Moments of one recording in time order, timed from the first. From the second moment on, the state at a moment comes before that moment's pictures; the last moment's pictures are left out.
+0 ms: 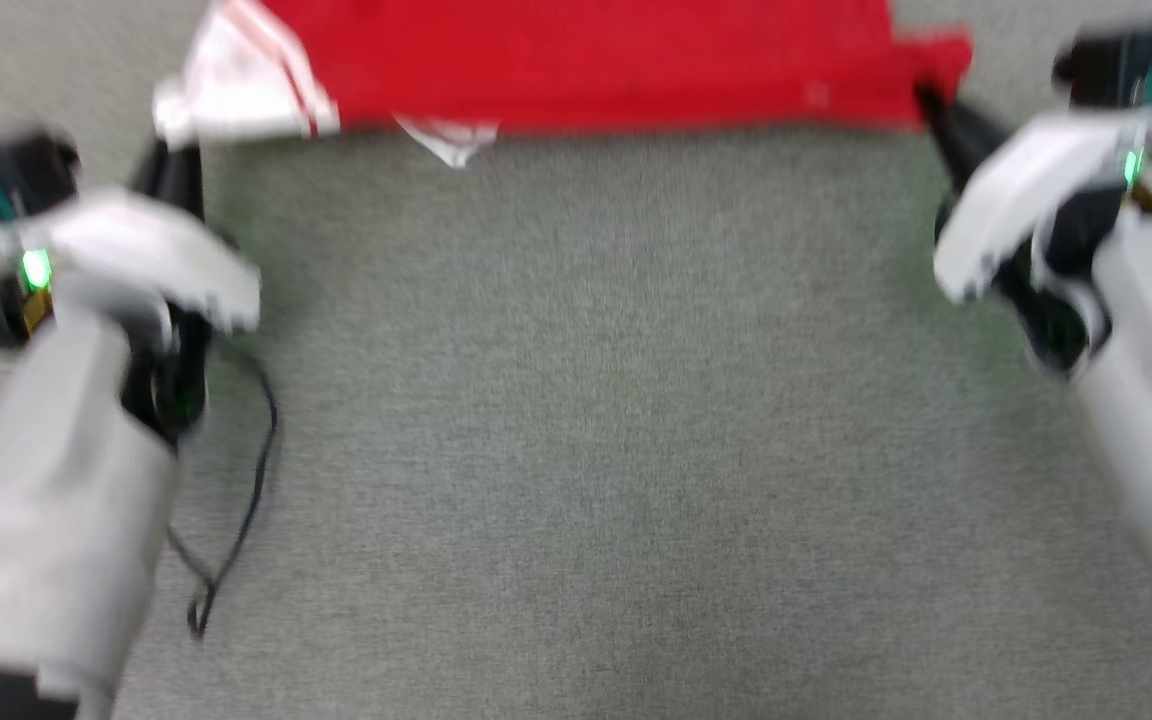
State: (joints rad) left arm -0.91 0.39 -0.38 0.79 -0.82 -0.02 -0.21; right arm -1.03 -0.28 0.47 0.89 0.64 0.13 -0.01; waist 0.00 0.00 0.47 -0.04
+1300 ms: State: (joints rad) left arm 0.15 0.60 -0.35 -0.21 -0.92 0.36 0.05; right arm 0.10 -0.18 -0.07 -0.09 0.40 0.13 0.58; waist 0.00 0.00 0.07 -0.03
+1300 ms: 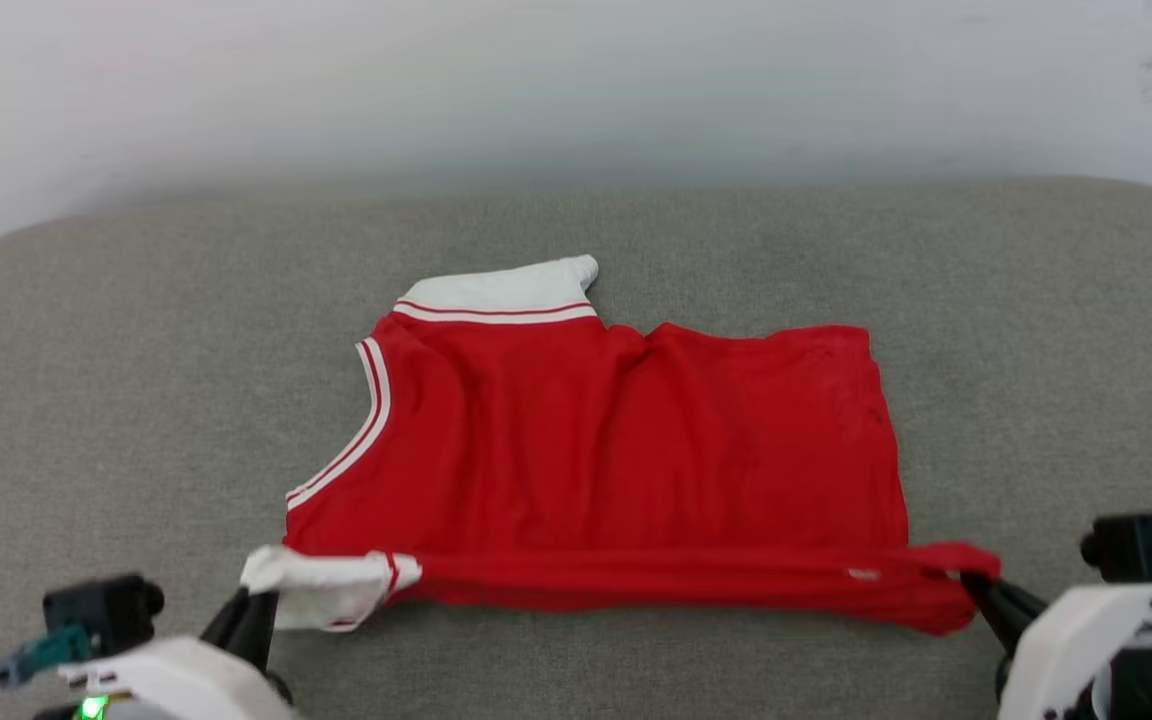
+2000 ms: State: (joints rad) left arm -0.30 0.51 -0.47 0.22 -0.95 0.15 0.21; right arm -0.32 -0.21 0.13 0.36 0.41 0.13 0.47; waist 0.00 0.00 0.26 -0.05
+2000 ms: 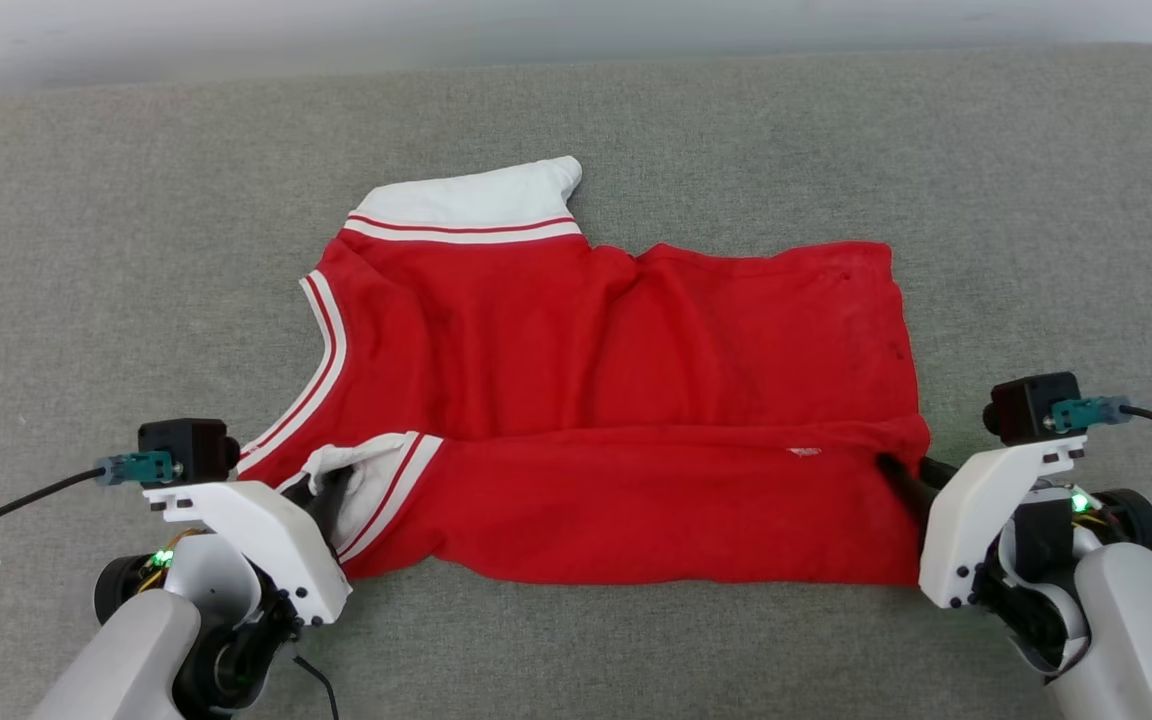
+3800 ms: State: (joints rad) left arm -0.21 0.65 -0.40 0.22 -1.12 0.12 0.39; right arm -0.06 -0.16 0.01 -0.03 0.38 0.13 0.25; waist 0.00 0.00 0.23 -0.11
